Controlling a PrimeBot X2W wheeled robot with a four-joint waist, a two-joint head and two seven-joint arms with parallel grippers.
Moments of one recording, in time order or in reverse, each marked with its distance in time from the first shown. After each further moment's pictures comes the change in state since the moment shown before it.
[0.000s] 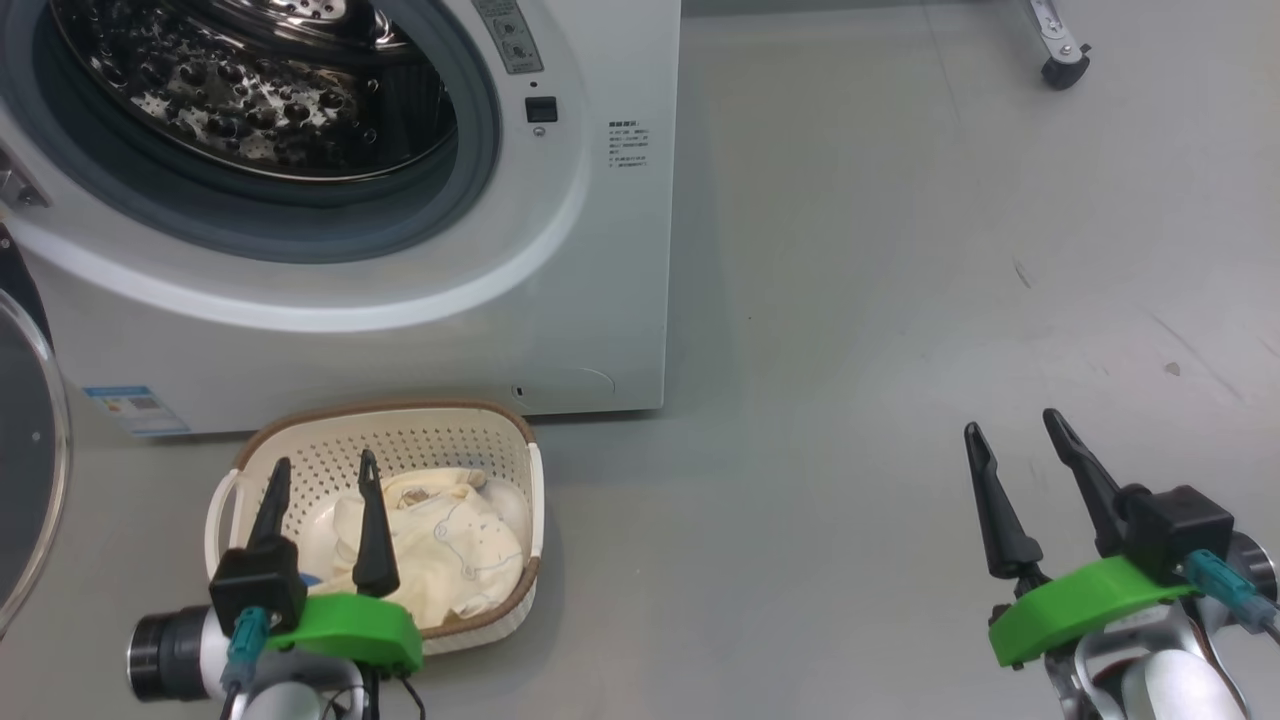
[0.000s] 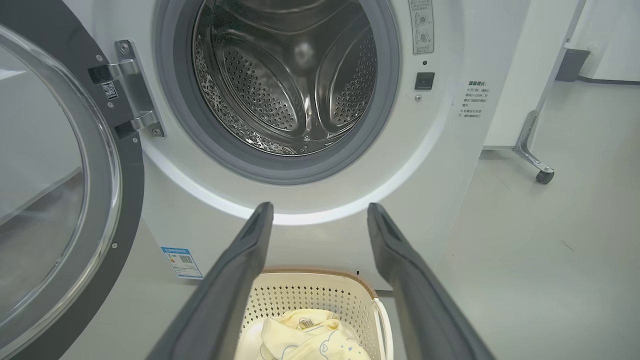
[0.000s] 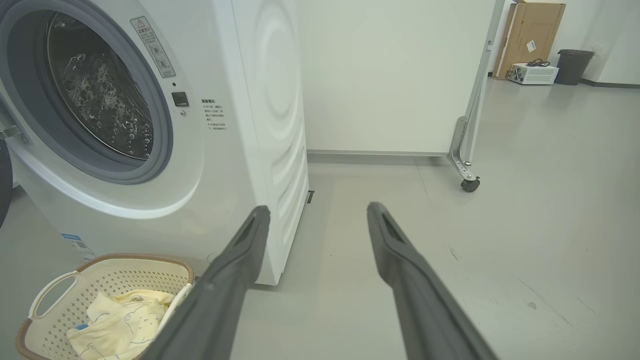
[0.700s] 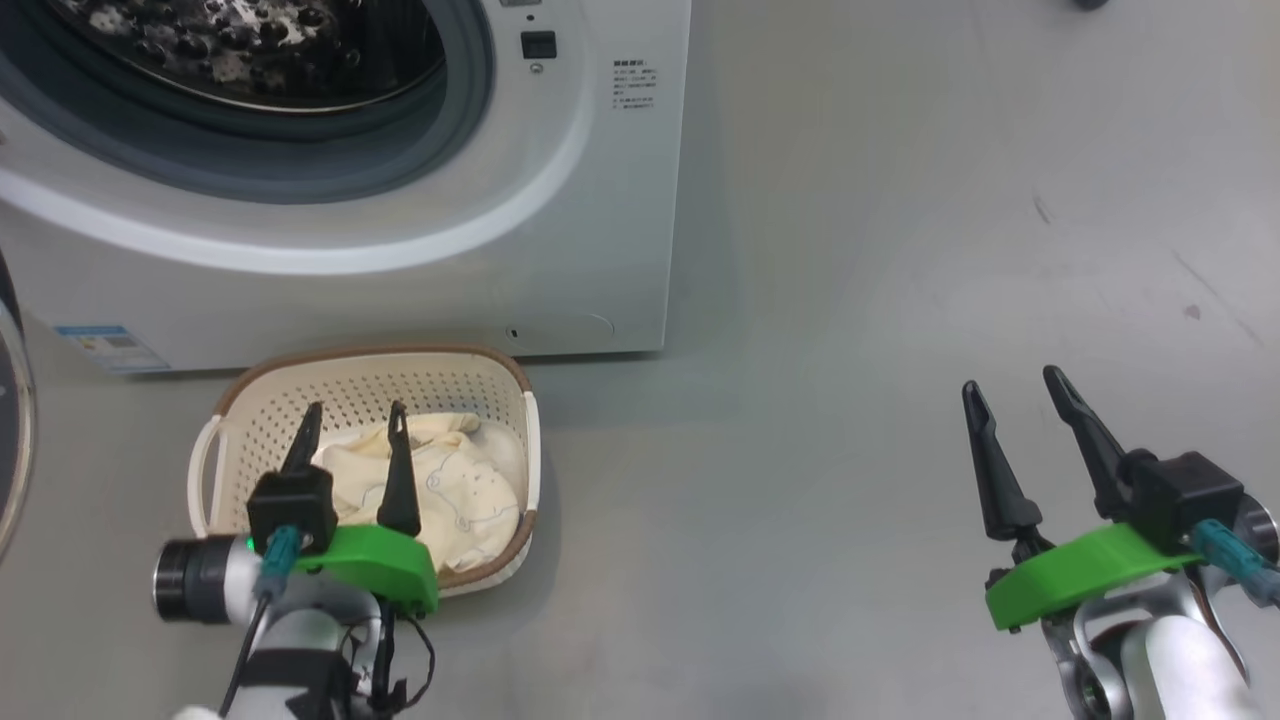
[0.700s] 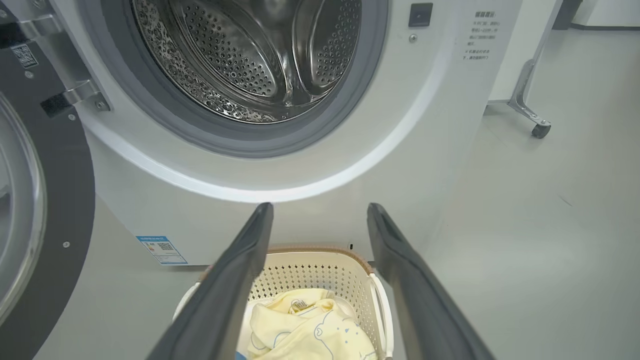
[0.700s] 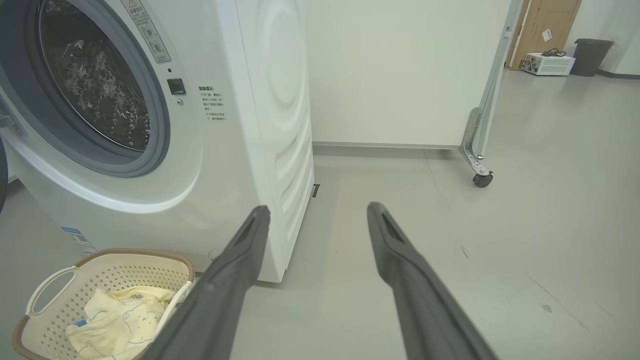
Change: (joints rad) left arm -0.151 0.001 -0.063 0.139 0.000 -0.029 0.017; right arm -0.045 0.000 0.006 -0.023 0.000 0.000 -0.002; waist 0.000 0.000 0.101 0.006
